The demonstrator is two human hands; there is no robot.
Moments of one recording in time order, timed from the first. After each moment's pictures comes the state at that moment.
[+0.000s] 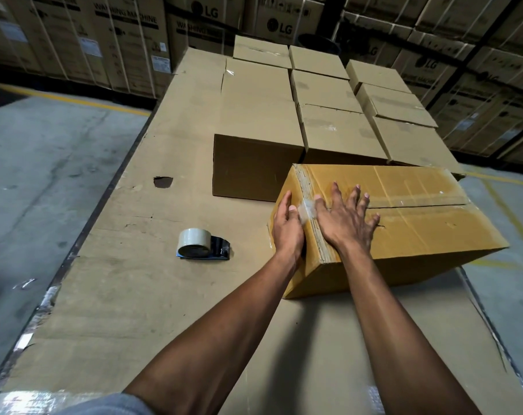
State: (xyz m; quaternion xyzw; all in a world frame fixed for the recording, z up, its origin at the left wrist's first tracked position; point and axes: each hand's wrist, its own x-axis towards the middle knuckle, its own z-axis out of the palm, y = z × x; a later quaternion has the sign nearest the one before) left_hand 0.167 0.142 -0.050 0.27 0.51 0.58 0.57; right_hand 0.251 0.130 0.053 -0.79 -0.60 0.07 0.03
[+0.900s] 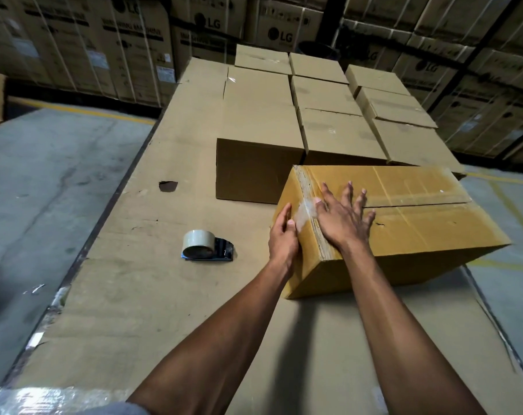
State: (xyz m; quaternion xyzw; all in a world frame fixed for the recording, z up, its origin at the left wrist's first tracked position) left_hand 0.150 0.117 -0.053 0.26 0.50 0.55 0.62; right_hand 0.251 0.128 0.057 -0.76 -0.64 0.09 0.03
